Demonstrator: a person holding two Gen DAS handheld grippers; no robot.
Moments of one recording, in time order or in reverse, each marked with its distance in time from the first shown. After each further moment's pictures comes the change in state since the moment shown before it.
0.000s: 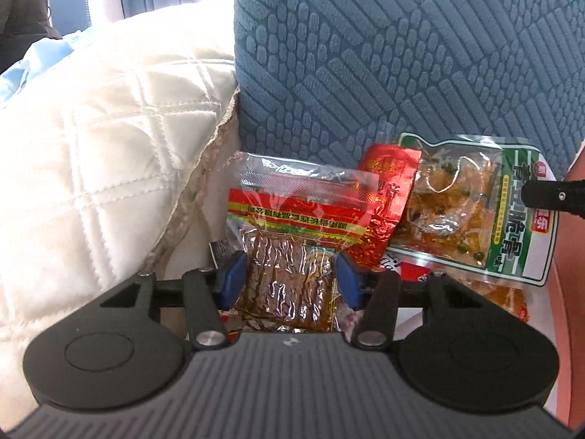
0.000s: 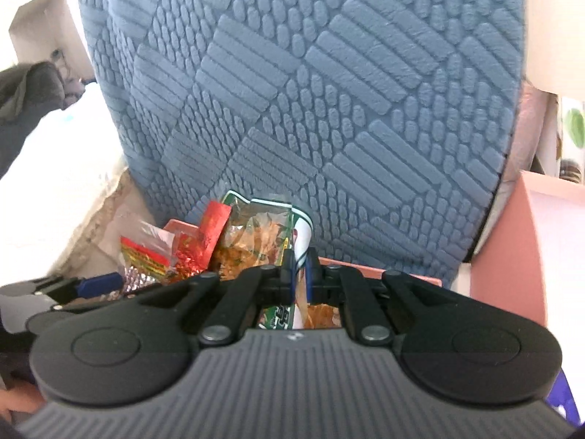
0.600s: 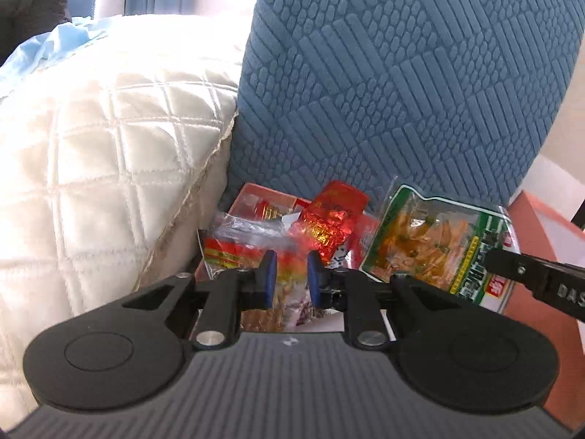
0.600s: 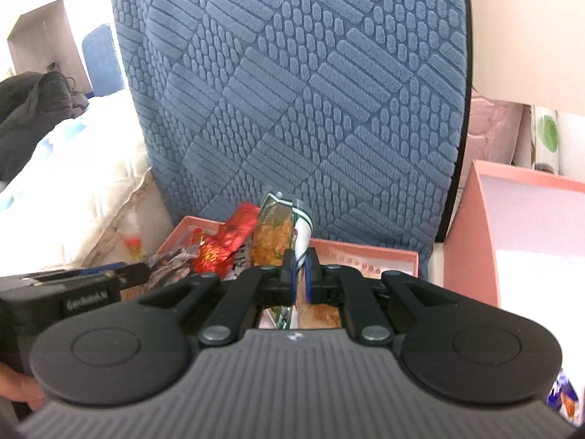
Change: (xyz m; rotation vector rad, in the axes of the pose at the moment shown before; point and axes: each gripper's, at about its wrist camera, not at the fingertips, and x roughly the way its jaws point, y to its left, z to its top) left arm -0.054 0.011 -0.010 -0.130 -0.066 -0.129; right arm -0.048 0.021 -0.030 0.007 -0.062 -0.040
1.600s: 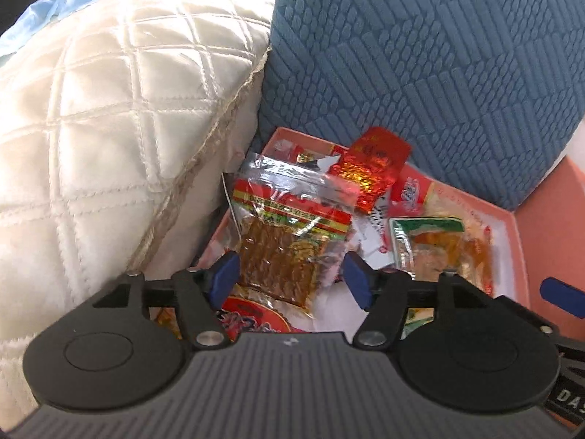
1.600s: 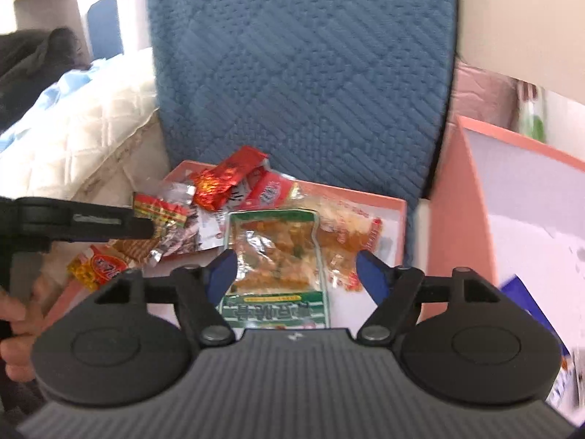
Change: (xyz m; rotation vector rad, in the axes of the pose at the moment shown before) left arm 0.029 0.008 -0.021 -0.021 0.131 0.096; right arm -0.005 0.007 -0.043 -0.118 0.055 -0.043
